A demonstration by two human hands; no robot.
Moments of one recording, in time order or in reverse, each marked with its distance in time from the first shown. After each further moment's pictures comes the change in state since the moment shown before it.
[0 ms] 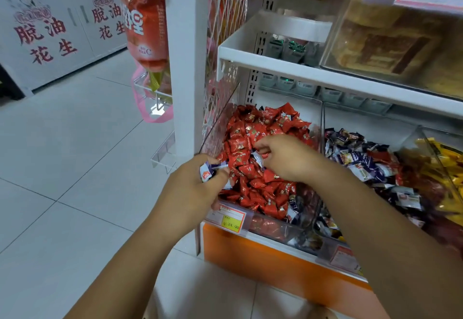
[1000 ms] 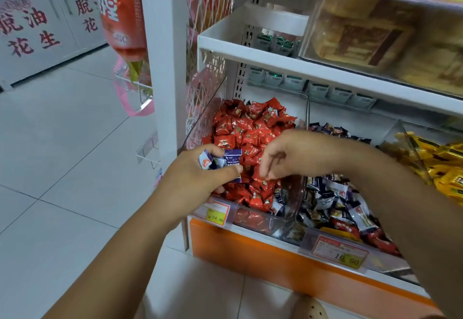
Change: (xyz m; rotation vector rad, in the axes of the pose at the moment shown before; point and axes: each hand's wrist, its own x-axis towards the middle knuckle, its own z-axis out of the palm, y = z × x) left_hand 0.011 0.008 0.018 -0.227 -0.100 -0.048; right_hand -0.042 0.013 -0.044 0.064 -0.344 -0.118
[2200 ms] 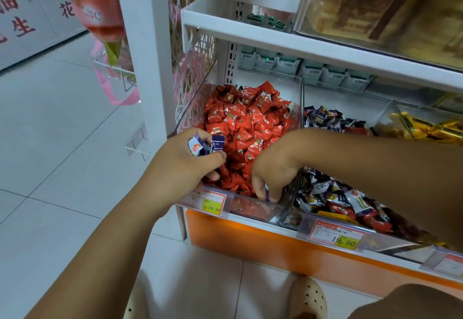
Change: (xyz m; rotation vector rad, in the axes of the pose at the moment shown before) left_hand 0.005 0.000 -0.007 0.040 -0.037 0.041; right_hand 0.040 -0.015 0.026 -0.679 -0.611 0.051
